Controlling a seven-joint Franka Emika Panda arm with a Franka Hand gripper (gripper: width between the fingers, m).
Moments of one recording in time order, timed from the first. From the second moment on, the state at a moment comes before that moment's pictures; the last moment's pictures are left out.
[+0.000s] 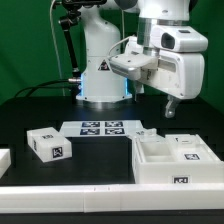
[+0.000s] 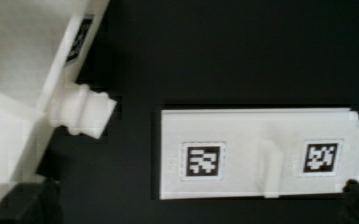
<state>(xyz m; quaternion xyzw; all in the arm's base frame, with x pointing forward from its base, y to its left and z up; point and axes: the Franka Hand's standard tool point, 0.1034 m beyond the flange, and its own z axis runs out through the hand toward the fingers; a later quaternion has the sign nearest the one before) 0.454 0.075 0.087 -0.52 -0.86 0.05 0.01</state>
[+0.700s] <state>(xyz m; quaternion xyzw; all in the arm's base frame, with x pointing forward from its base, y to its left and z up) 0.431 0.078 0.066 -0.50 -0.86 0.06 0.03</state>
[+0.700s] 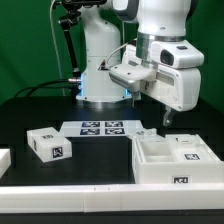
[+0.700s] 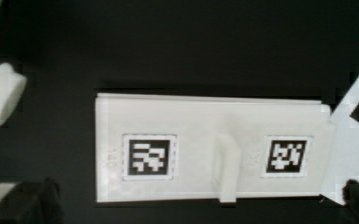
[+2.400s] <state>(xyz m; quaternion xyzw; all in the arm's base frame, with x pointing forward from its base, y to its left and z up) 0.414 0.079 0.034 -0.51 -0.86 0.06 0.05</state>
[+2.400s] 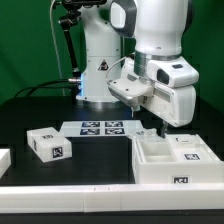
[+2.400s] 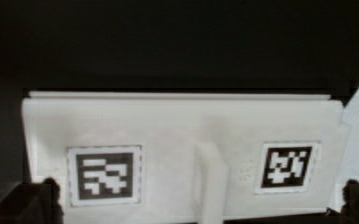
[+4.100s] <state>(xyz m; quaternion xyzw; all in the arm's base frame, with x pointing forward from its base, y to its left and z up) 0.397 0.084 0.013 -0.52 -0.86 0.01 0.04</state>
